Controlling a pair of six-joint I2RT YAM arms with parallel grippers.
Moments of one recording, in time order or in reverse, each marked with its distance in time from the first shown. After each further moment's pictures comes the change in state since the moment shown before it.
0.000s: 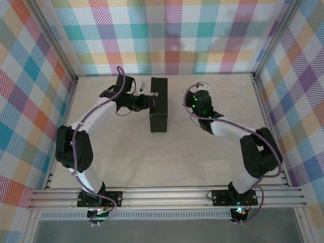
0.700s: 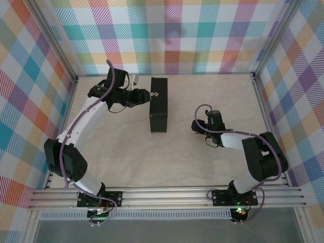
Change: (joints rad) left arm 0.002 -0.137 0.105 -0.186 -0.073 -0.011; right arm -0.133 -0.048 -0.283 -0.184 -0.254 -0.057
